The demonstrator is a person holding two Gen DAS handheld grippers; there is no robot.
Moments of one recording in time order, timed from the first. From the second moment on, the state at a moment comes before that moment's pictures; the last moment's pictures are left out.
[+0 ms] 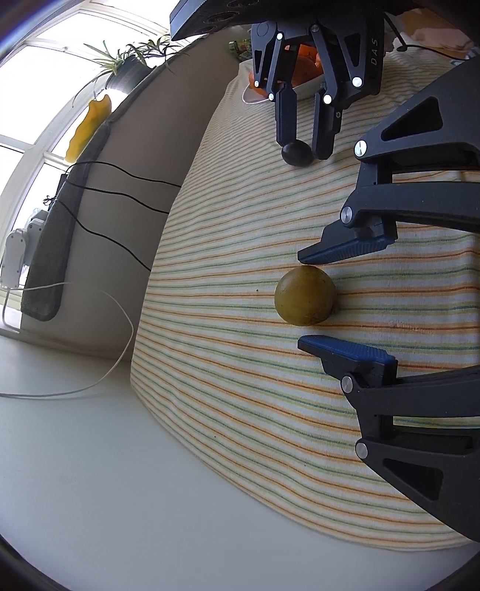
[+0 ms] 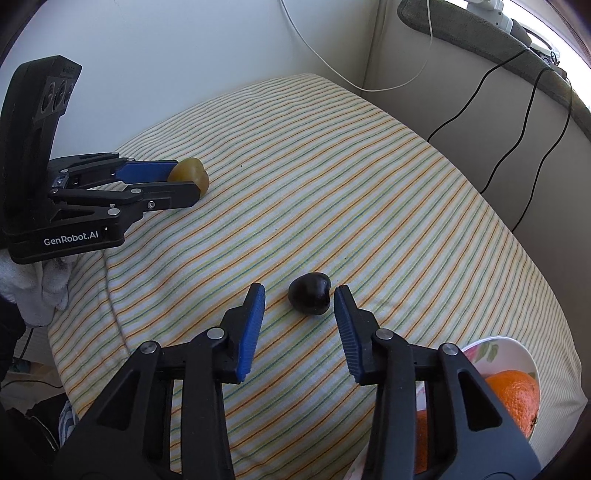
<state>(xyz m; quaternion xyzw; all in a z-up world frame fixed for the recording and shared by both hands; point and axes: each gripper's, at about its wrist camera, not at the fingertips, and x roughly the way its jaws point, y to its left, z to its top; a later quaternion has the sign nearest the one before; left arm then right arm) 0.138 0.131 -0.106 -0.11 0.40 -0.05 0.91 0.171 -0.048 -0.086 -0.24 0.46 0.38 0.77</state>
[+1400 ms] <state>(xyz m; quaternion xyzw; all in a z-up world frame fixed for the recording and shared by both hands) 0.098 0.077 -0.061 -0.09 0.35 -0.10 0.93 0.132 -0.136 -0.011 -0.18 0.39 0.37 0.82</state>
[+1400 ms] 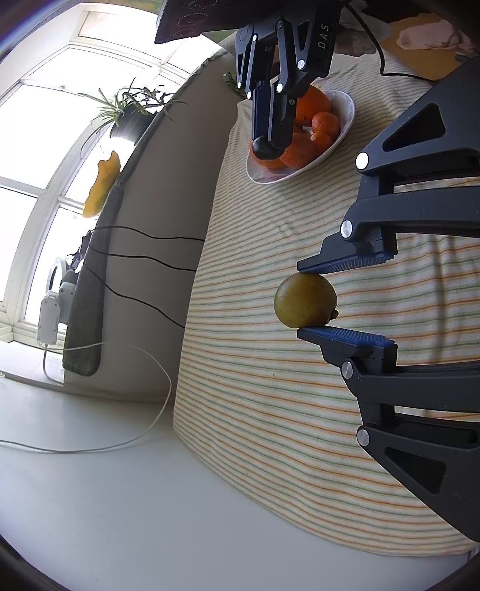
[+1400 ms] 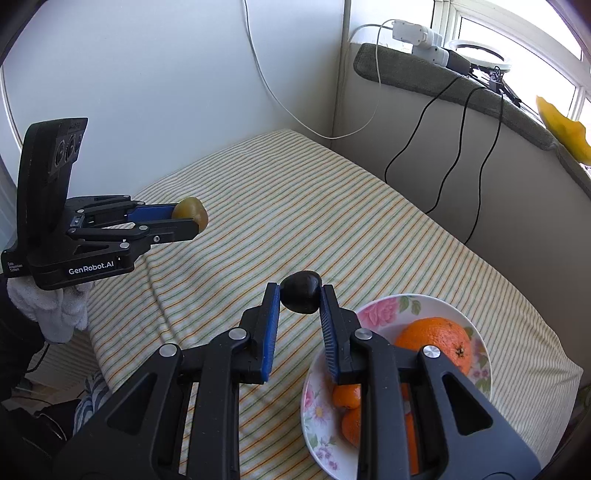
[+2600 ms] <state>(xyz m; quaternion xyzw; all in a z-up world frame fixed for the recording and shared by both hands) 0.116 -0.069 -0.048 -0.04 0.35 -0.22 0.91 0.196 -0.284 -0.015 -0.08 0.42 0.30 0.86</state>
